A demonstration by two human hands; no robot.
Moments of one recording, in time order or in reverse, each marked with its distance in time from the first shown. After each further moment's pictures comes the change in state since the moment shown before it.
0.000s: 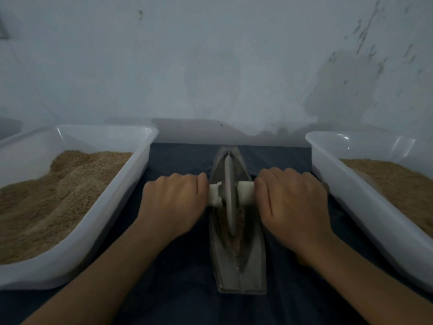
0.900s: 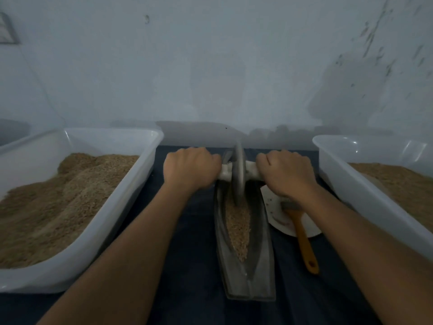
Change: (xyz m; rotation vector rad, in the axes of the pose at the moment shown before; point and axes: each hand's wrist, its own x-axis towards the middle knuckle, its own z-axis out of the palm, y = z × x) left_hand 0.088 -0.018 0.031 -0.074 -0.195 -0.276; right_hand 0.071 0.039 0.055 -0.095 -0.354 0.060
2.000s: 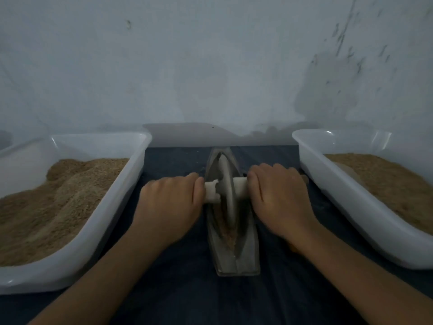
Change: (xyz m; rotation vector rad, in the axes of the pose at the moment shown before) left_hand -0.103 -0.007 -0.017 0.049 0.234 0.240; right_hand -0.088 -0.033 -0.035 0.154 0.198 0.034
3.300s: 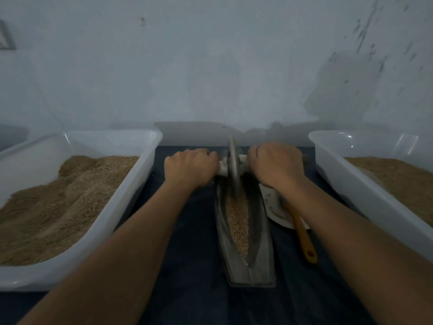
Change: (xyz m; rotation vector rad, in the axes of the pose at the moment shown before) left_hand 0.093 -0.017 0.045 -0.090 -0.285 -0.227; right_hand 0.087 0.009 0.032 -0.174 -0.218 0.041
